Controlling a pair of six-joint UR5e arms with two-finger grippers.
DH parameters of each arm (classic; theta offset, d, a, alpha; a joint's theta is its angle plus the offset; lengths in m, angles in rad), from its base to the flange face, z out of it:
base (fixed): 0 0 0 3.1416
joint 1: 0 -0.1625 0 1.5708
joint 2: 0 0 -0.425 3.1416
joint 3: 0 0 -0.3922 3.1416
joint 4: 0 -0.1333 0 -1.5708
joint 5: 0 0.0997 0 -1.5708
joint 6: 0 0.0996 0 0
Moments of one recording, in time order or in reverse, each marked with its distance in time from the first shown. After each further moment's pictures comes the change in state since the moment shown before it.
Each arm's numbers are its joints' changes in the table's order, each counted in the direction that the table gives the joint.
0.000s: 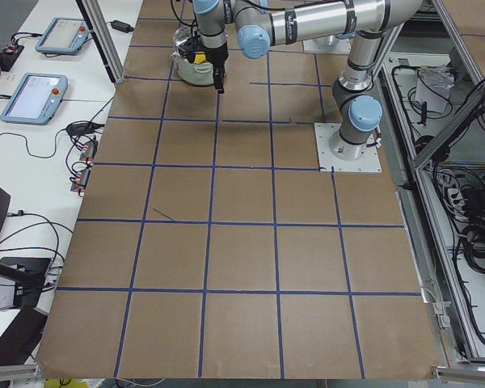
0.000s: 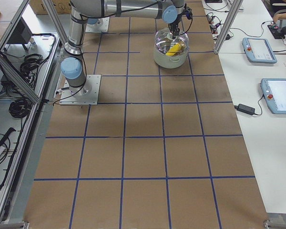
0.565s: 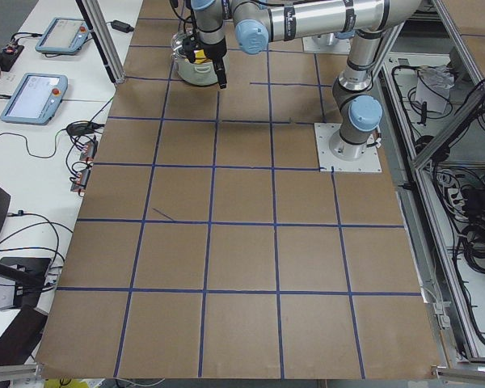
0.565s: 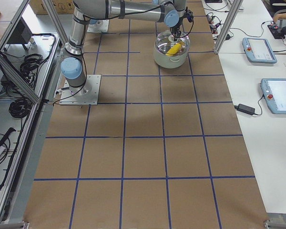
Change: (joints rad) left arm 0.003 0.002 0.017 0.005 -0.003 -0.142; right arm -0.001 -0.030 -0.001 0.034 -0.001 0.001
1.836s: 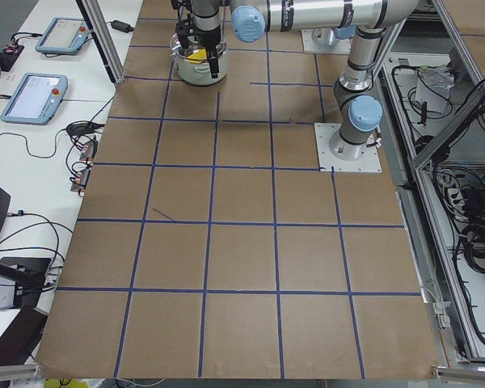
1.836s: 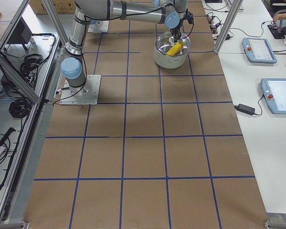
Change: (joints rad) left arm 0.027 0.016 0.073 -0.013 -0.010 -0.007; right arm 0.000 -0.006 0.002 -0.001 -0.004 -0.006
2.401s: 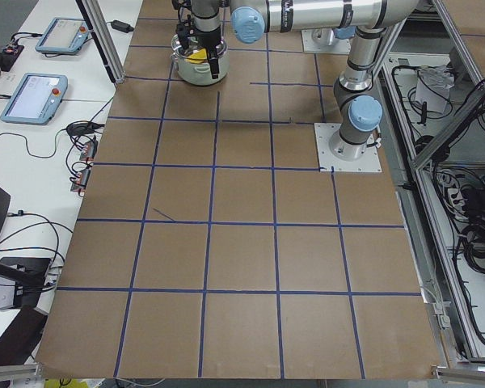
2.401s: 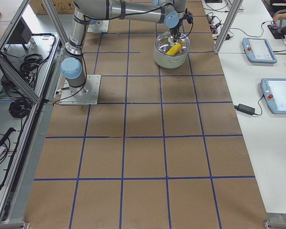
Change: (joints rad) left arm 0.001 0.001 -0.004 0.000 -0.002 0.002; right arm 0.000 0.005 0.007 -0.007 0.000 -0.004
